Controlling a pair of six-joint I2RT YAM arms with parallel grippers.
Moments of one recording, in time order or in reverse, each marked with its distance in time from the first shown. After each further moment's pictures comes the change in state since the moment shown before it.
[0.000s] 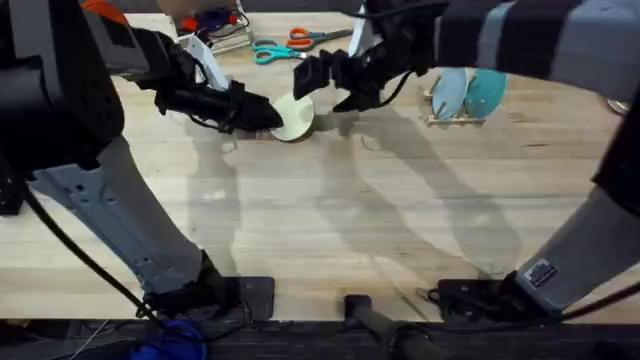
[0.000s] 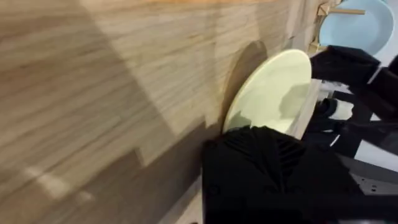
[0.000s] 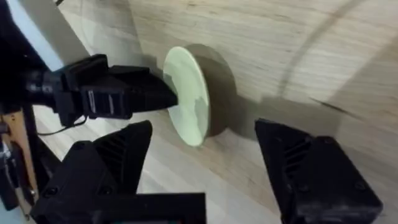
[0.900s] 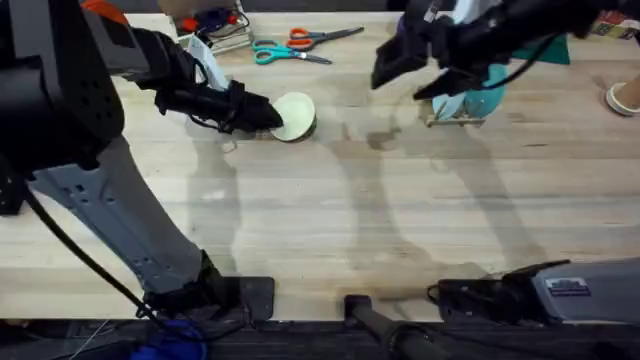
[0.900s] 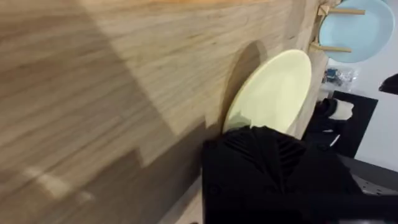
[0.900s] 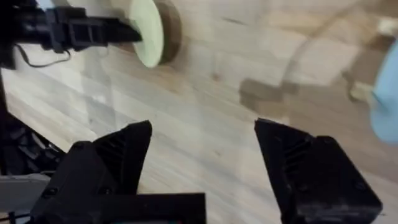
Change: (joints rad) left arm 0.000 0.000 0.000 0.000 0.000 0.000; right arm -0.248 -0.369 -0.001 -0.535 0.011 -0.327
